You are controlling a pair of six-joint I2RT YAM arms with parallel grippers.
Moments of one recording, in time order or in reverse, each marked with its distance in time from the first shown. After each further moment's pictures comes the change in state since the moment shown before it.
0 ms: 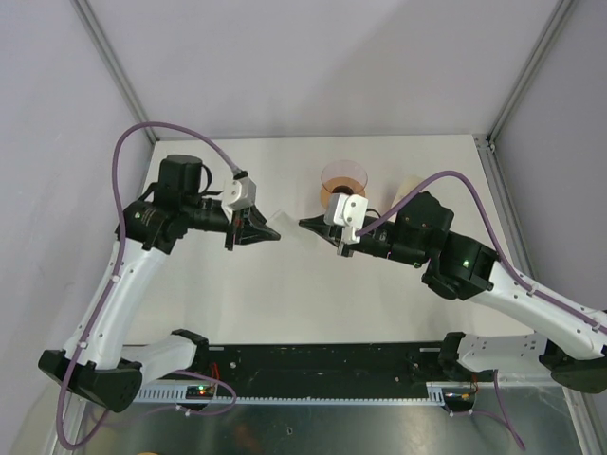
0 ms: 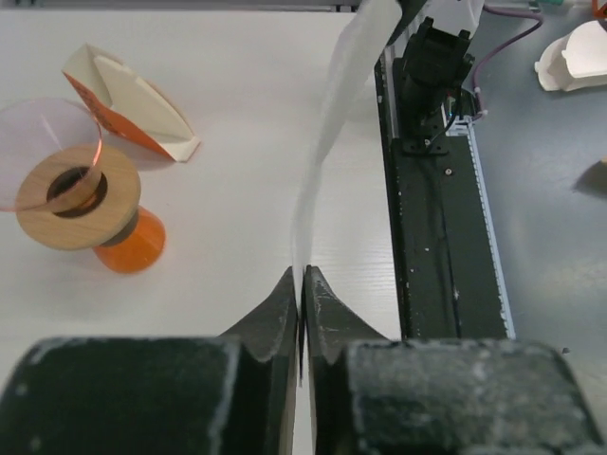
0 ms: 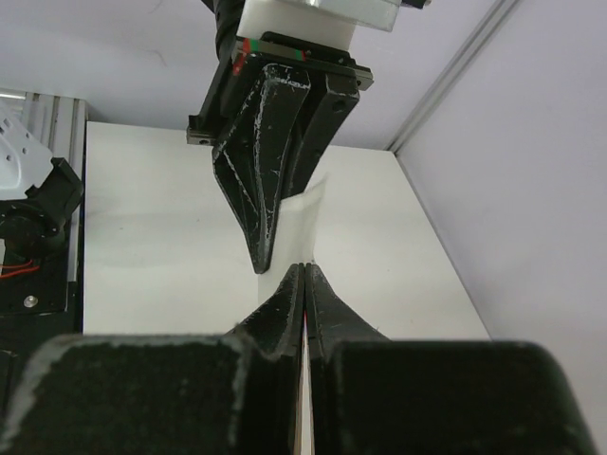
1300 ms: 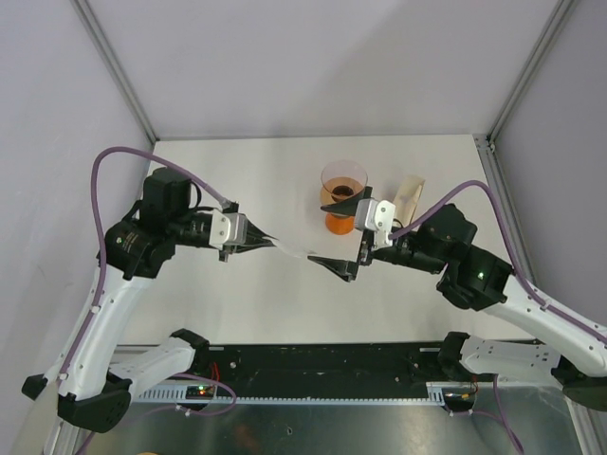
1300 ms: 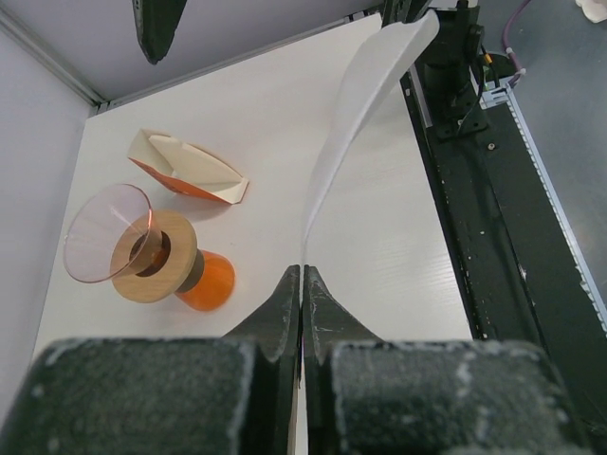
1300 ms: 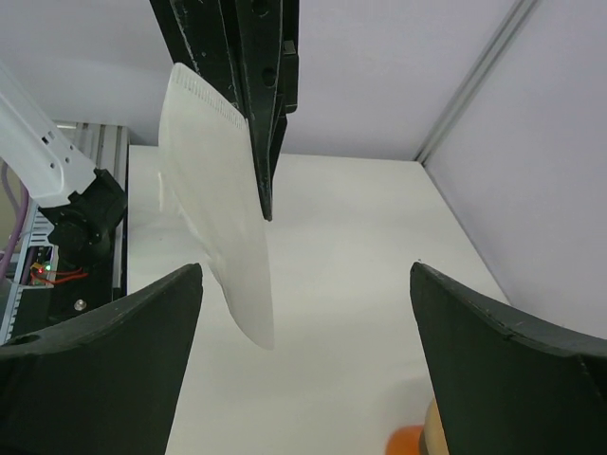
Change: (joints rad) left arm -0.093 -0.133 -0.002 0.005 -0.041 0.216; right arm -0.071 -0.137 -0.165 0.085 -0.117 0.109
